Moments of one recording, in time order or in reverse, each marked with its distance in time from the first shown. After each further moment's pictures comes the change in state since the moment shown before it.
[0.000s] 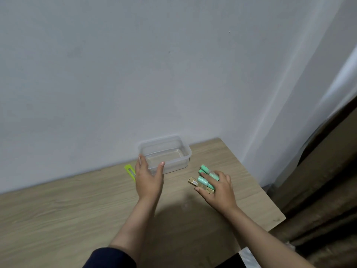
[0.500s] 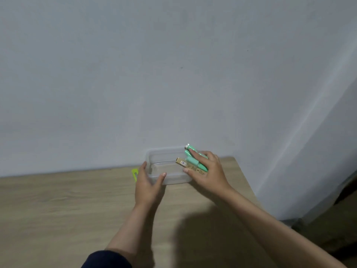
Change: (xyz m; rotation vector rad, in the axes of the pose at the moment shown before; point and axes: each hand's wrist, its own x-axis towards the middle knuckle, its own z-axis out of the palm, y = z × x) left_hand -0.006 0.001 0.005 -0.085 0.062 -0.113; right_hand 0.090 -0.064 -0.055 0.406 -0.152 -0.338
